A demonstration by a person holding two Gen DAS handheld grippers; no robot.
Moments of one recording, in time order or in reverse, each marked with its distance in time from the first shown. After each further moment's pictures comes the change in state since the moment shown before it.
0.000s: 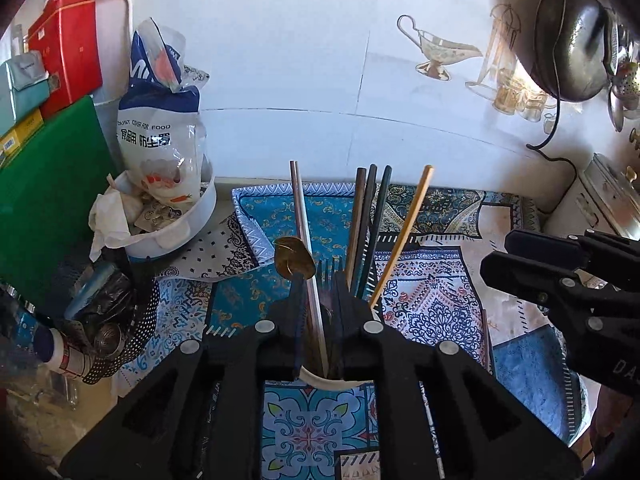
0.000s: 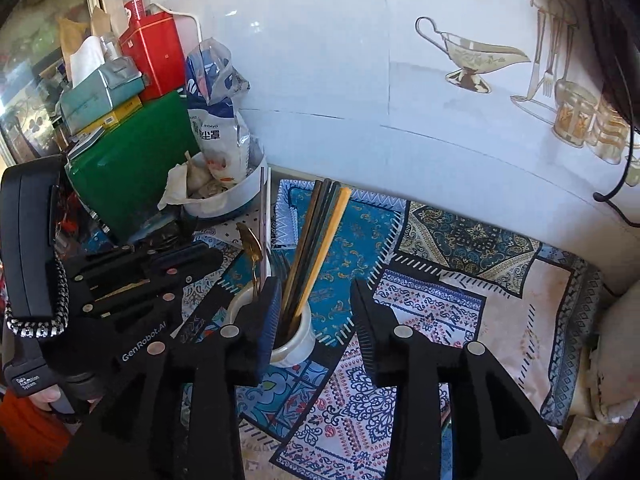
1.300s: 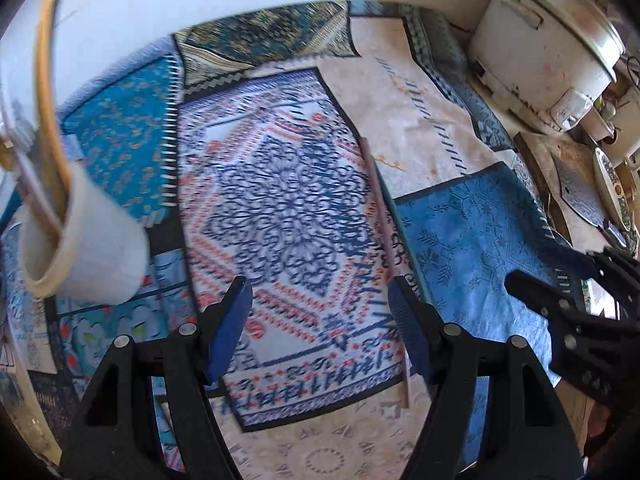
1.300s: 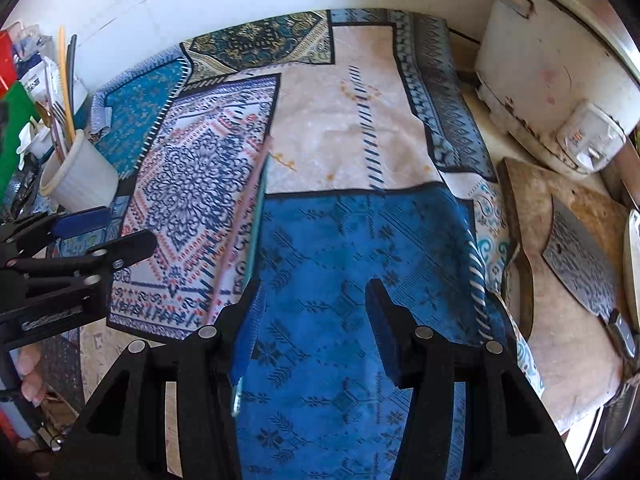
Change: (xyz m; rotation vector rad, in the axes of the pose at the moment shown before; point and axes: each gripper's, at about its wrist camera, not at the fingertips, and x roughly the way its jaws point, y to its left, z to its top) left arm 0.105 -0.180 -0.108 0.278 0.422 -0.177; right arm -0.025 -0.136 -0.201 0.421 0.288 -0.304
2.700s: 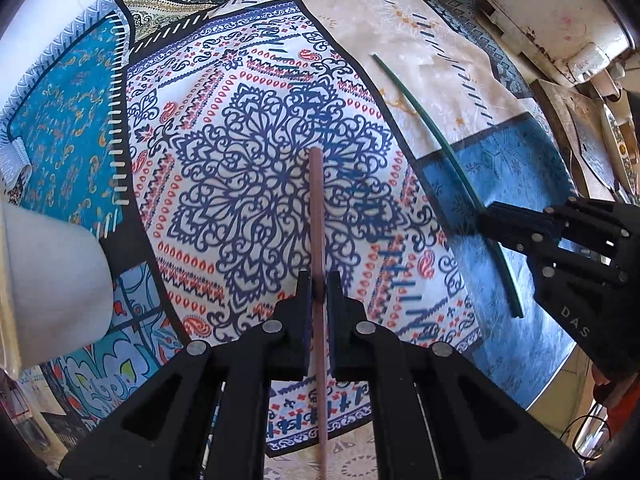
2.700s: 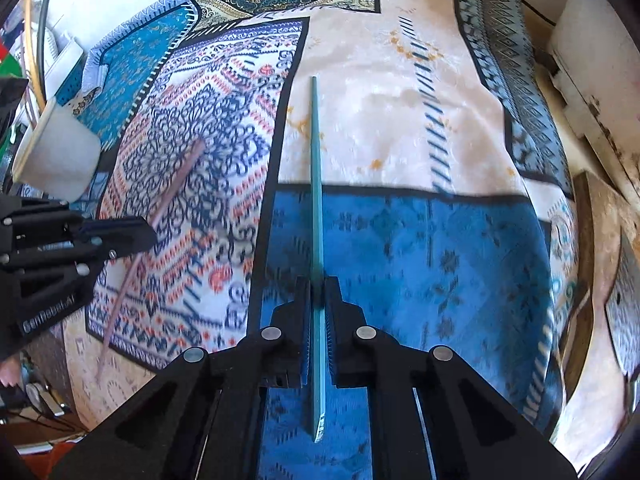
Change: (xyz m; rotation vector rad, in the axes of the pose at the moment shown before) left arm 0.053 0.007 0.013 0.088 0.225 -0.051; right arm 0.067 0.009 0.020 -0.106 0.154 0.085
